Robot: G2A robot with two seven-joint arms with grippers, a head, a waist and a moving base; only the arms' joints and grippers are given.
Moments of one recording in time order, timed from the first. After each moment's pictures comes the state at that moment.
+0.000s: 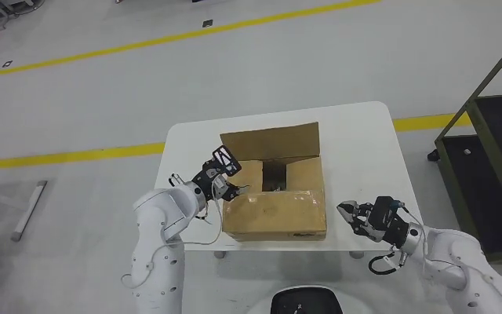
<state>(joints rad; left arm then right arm) 1.08 -1.45 -1.53 -1.78 1.60 -0.97 -0.68 -1.55 -1.17 1.56 -1.76 -1.23 -0.85 0.05</state>
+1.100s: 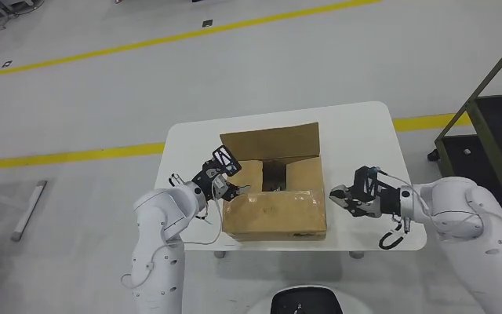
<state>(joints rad) 1.08 -1.45 -1.53 -1.78 1.60 -0.97 -0.68 -1.23 -1.10 1.48 -1.75 -0.73 -0.96 0.79</state>
